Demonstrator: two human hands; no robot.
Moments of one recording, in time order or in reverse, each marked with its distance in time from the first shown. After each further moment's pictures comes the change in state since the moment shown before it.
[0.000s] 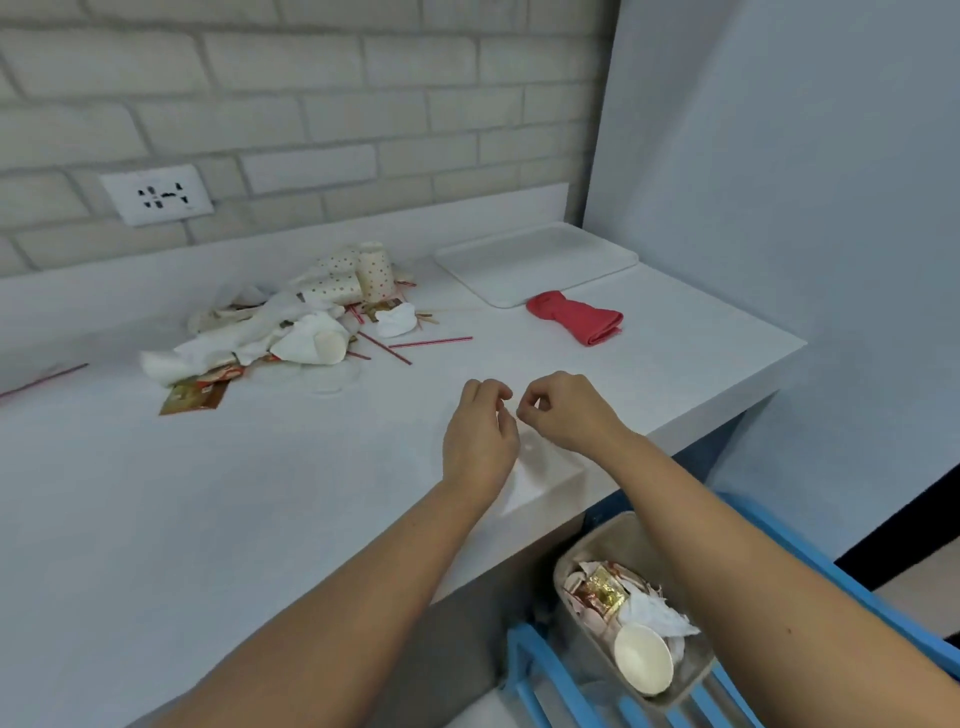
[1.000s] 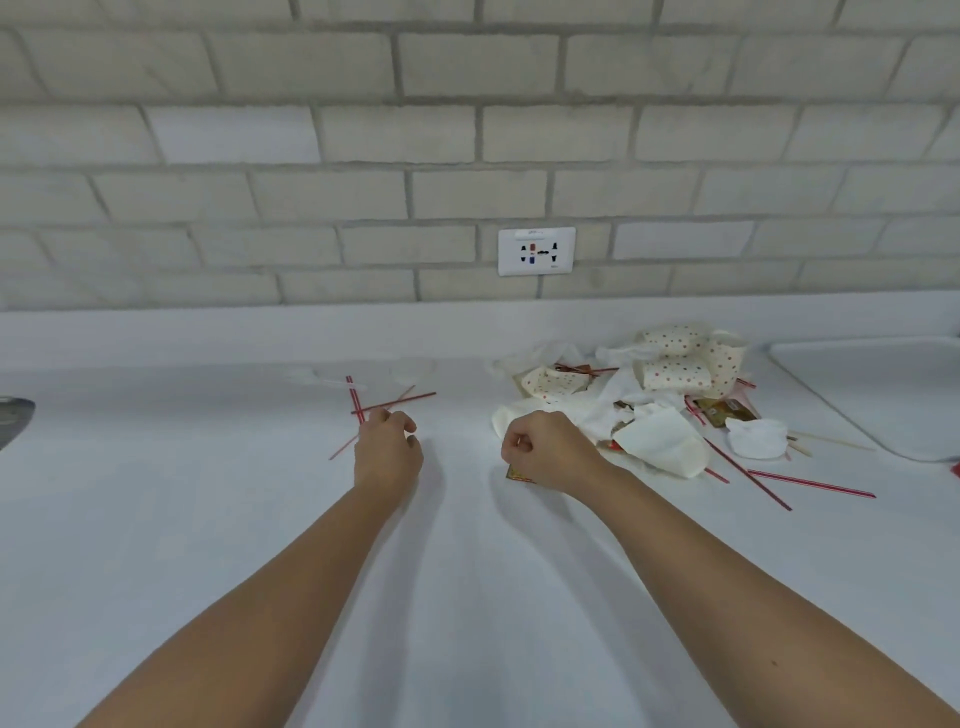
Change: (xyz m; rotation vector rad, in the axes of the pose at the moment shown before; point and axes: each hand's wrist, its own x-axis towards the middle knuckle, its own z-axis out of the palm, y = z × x) left_hand 0.058 -0.344 -0.323 0.347 0.278 -0.559; right_hand 0.137 -0.328 0.208 0.006 -0.302 -0.454
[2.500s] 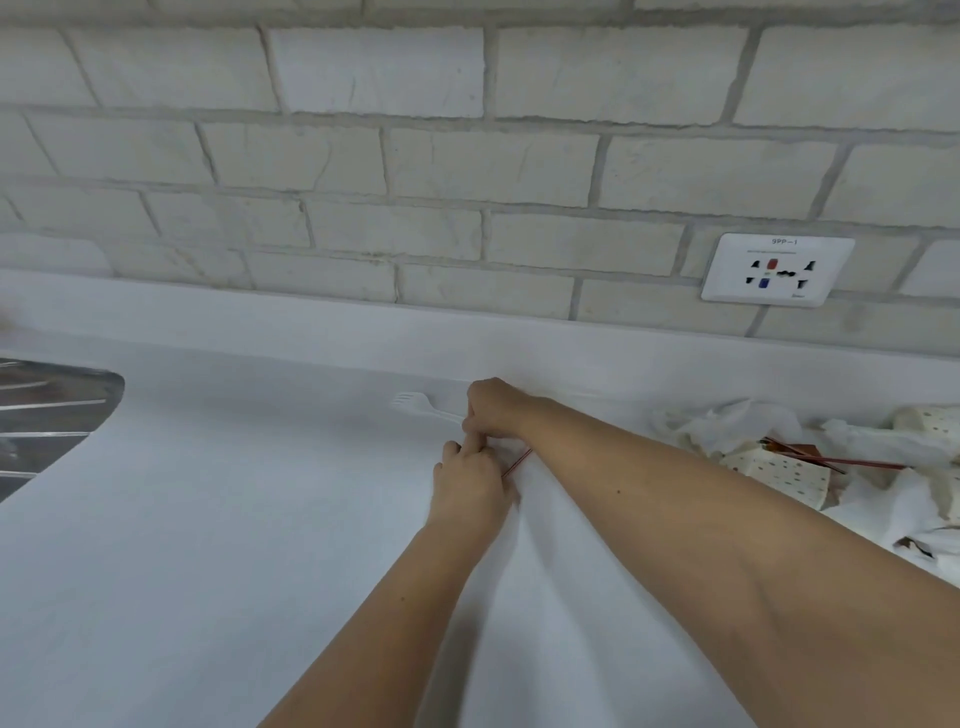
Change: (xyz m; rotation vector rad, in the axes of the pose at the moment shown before) left_hand 0.097 -0.063 0.004 0.268 -0.123 0.014; right_hand 0.272 -0.121 0.129 -0.344 -0.375 -0.208
